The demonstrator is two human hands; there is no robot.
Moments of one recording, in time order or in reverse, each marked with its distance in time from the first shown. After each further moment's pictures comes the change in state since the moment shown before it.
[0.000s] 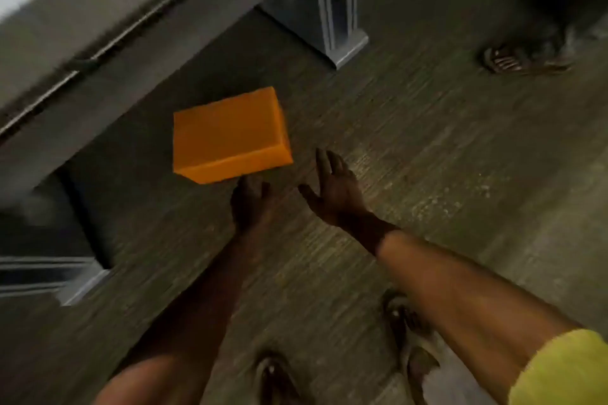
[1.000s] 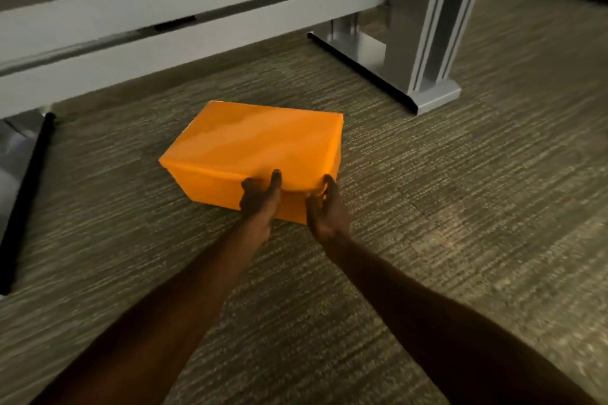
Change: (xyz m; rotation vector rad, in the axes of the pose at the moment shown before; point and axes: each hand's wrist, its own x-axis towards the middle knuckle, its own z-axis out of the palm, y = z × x) left_hand 0.264 -0.154 0.138 -0.574 0.174 -0.170; right_hand 0.180 0.026 0.301 0.518 0.091 0.015
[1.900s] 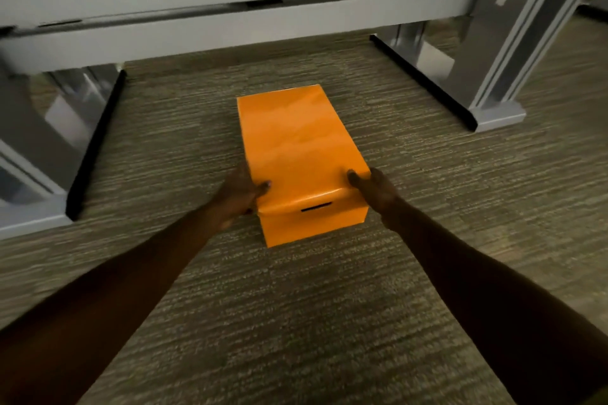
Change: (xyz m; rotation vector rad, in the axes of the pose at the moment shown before) left_hand 0.020 -0.067 -0.168 -0.134 -0.297 0.160; right_hand 0.037 -0.017 0.009 -0.013 -0.246 0.131
